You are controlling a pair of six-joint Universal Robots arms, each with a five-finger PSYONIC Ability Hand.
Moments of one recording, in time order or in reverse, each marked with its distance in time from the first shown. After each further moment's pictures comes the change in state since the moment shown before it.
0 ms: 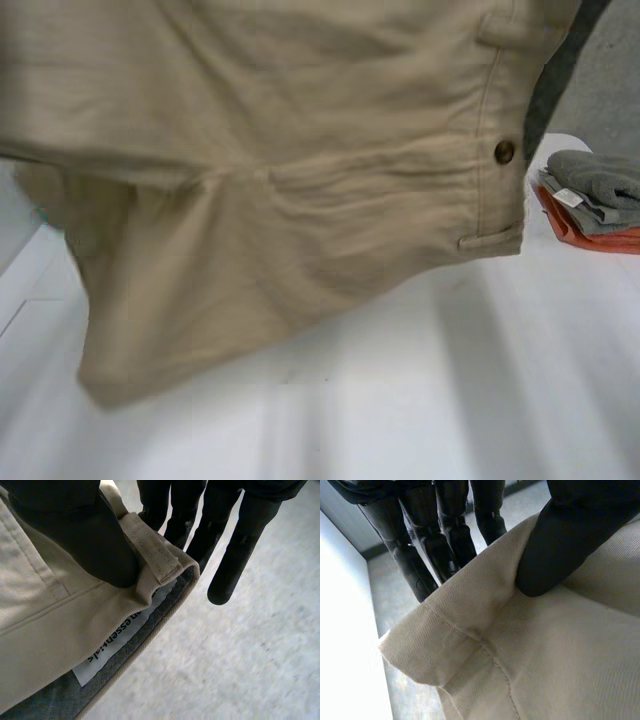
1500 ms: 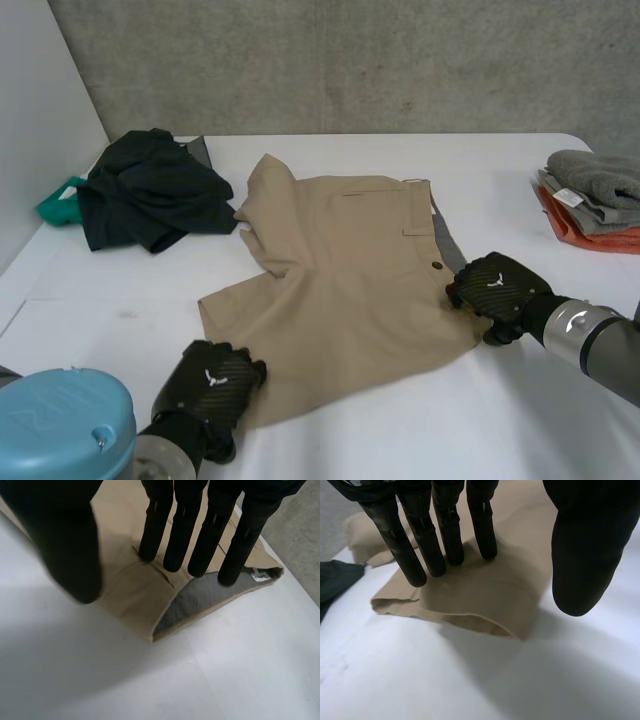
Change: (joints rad) left arm -0.237 -0.349 -0.756 -0.234 -0.065 0.041; right arm -0.450 0.511 0.845 -0.310 -0.659 -0.507; left_hand -0.625 -0.653 -0.650 -0.654 -0.593; right_hand -0.318 -0.368 -0.390 -0.401 -0.395
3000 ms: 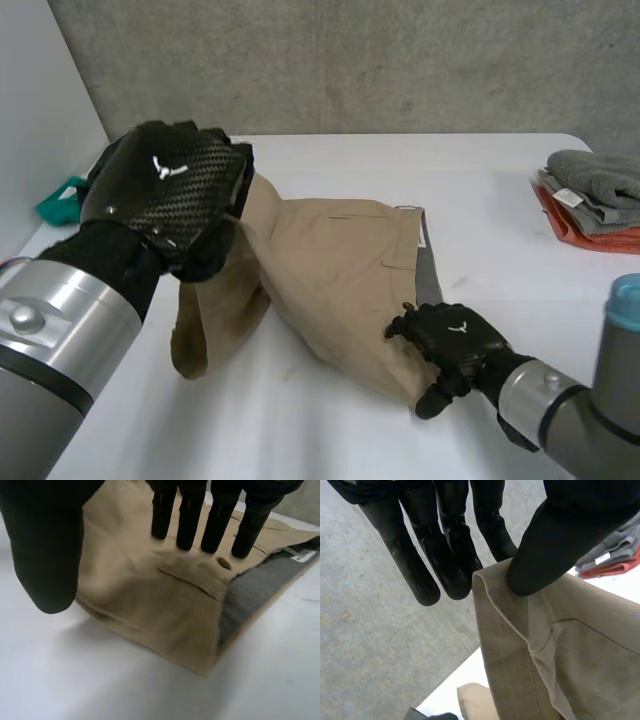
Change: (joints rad) left arm 0.045 0.298 0.359 -0.113 0.099 0.027; right arm 0.261 -0.172 0.213 -0.059 0.203 0.612; left_hand 0.595 0.654 0.651 0.654 0.628; right_hand -0.295 -0.302 -0.317 -0.321 -0.315
